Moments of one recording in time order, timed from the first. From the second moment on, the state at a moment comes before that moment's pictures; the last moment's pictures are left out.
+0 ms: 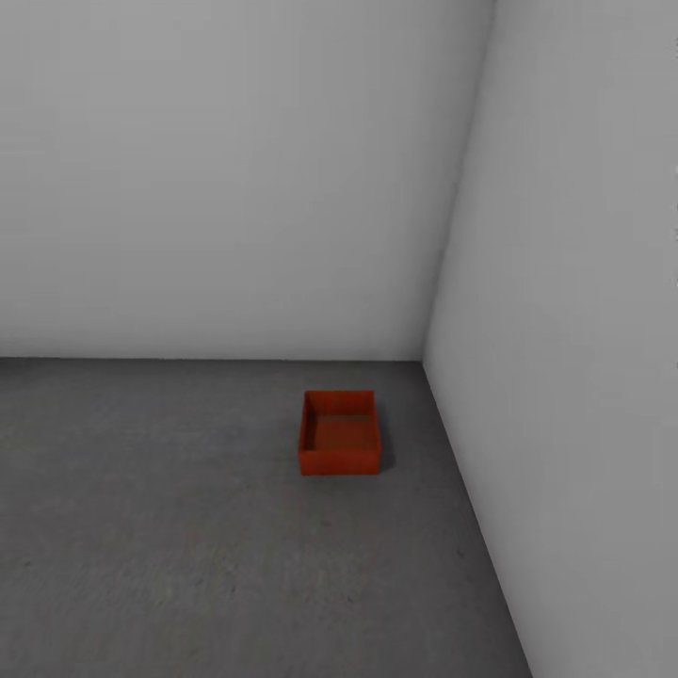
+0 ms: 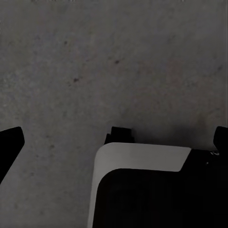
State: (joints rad) left arm -0.33 0.03 0.09 0.08 0.02 -0.28 0.03; right arm -0.38 -0.11 -0.06 0.05 0.08 -0.25 0.18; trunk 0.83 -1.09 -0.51
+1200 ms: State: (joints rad) left arm -0.33 0.03 0.09 0.08 0.02 -0.28 0.03; right arm -0.38 -0.11 -0.06 0.05 0.08 -0.25 0.18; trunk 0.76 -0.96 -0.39
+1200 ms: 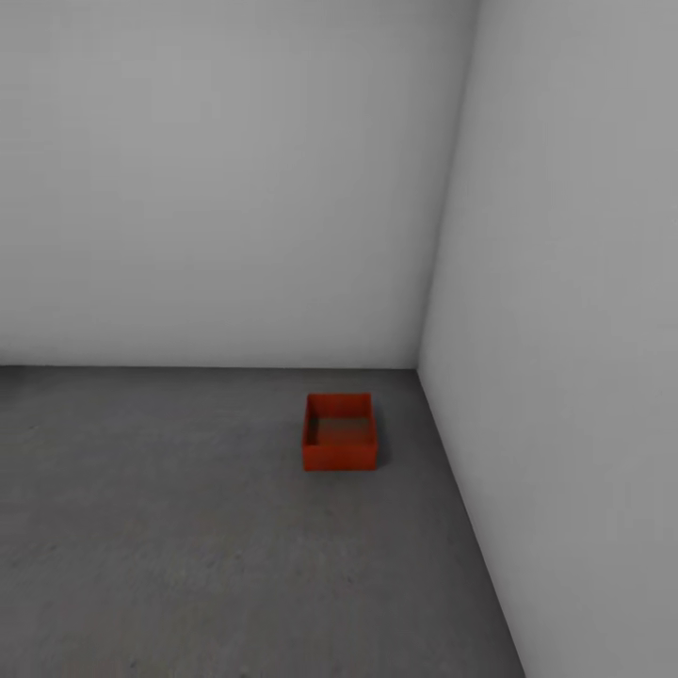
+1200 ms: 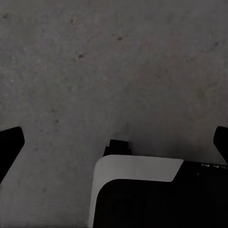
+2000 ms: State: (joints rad) left arm -0.33 0.03 0.09 0.08 0.02 -0.28 0.03; right arm -0.38 -0.11 -0.06 0.05 0.08 -0.25 0.18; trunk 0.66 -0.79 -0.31
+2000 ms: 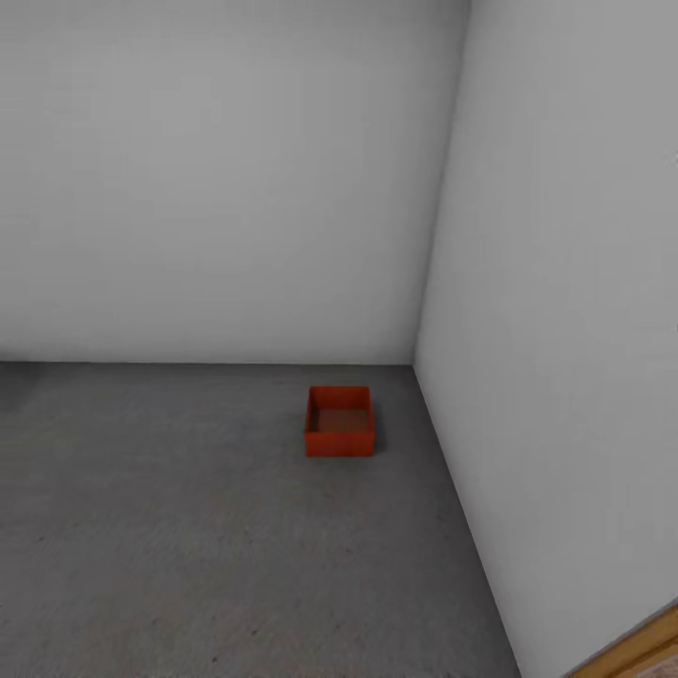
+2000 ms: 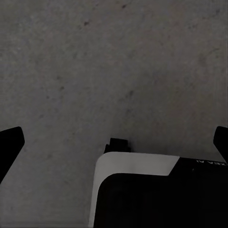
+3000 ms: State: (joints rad) left arm -0.33 0.03 0.09 0.08 0.02 -0.28 0.03; right arm -0.38 -0.11 -0.06 0.05 0.08 -0.25 0.18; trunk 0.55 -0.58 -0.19
